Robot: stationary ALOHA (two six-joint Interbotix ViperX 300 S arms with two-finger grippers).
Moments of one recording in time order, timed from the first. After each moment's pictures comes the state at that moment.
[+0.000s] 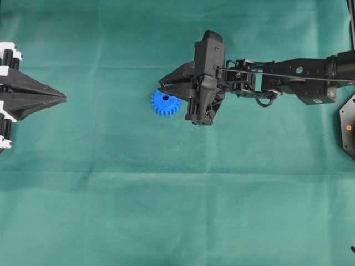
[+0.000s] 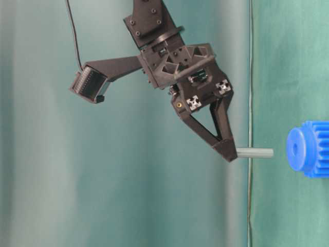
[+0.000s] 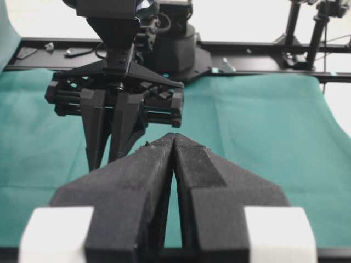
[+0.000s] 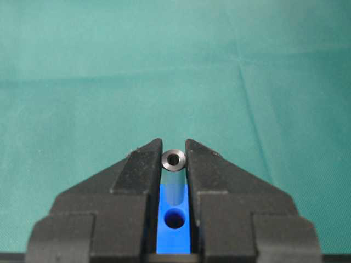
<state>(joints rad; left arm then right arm) -0.01 -0.96 1.18 0.02 -0.20 -0.03 -0.12 0.10 0.64 0.03 -0.31 -0.03</state>
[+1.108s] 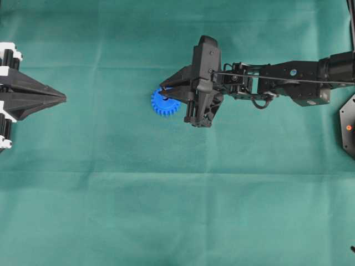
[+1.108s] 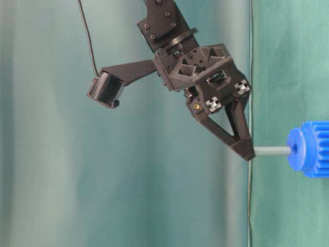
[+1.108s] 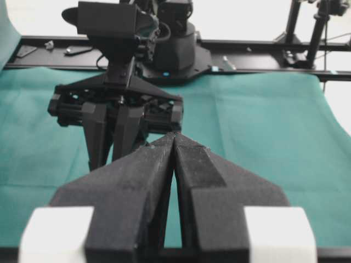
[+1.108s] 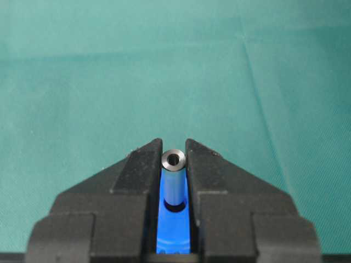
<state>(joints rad) -0.01 -0.96 1.18 0.02 -0.20 -0.03 -0.12 0.14 0.64 0.03 -0.31 -0.03</state>
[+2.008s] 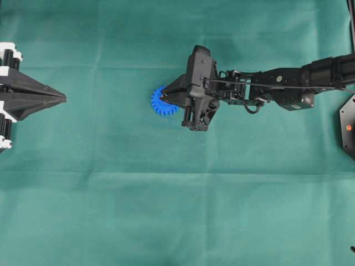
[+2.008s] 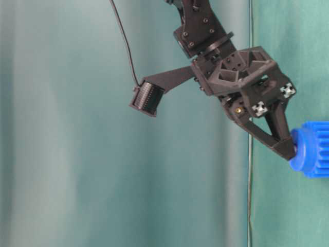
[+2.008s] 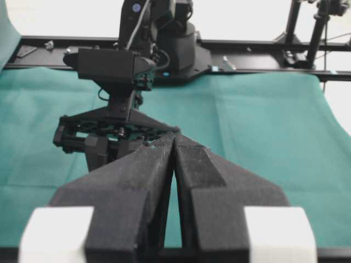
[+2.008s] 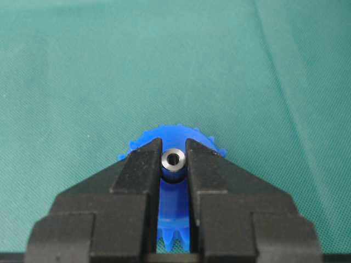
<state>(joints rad) -0.01 -0.96 1.18 0.01 -0.20 -0.03 -0.12 0.25 0.64 0.06 -0.36 -0.03</state>
